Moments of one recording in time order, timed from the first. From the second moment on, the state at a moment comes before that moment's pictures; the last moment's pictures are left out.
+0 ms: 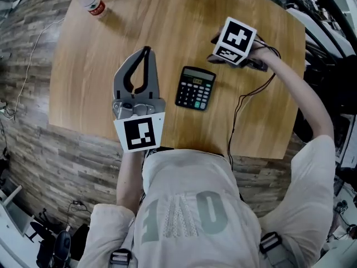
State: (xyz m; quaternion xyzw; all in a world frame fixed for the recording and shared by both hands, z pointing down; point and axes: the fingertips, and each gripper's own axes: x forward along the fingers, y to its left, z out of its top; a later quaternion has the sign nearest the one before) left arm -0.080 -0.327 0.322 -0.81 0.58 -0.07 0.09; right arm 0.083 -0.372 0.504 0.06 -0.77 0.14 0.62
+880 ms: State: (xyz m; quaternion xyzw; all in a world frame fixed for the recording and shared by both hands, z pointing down) left arm -0.027 -0.336 0.179 -0.85 0.50 0.07 0.14; right arm 0.156 -0.331 0.214 0.68 -0.72 -0.07 0.10
